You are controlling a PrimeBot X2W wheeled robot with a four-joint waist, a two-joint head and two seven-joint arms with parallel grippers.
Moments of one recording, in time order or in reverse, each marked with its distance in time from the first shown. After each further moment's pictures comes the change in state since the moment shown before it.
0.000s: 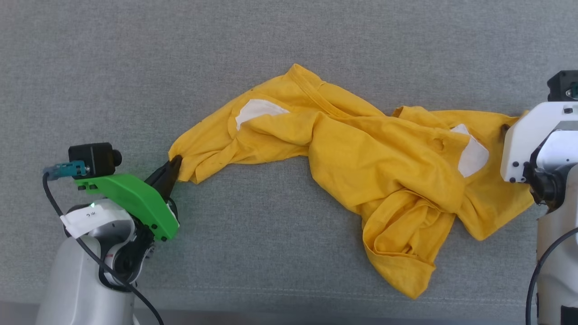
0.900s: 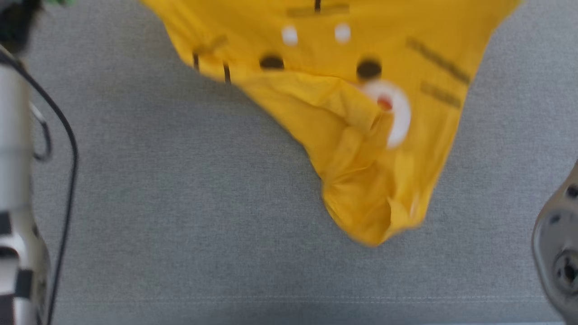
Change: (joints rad) left arm -0.826 0.170 -0.083 0.360 0.151 0.030 -0.018; right arm -0.641 0.021 -0.040 0.013 0.167 0.003 0.058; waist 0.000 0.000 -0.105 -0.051
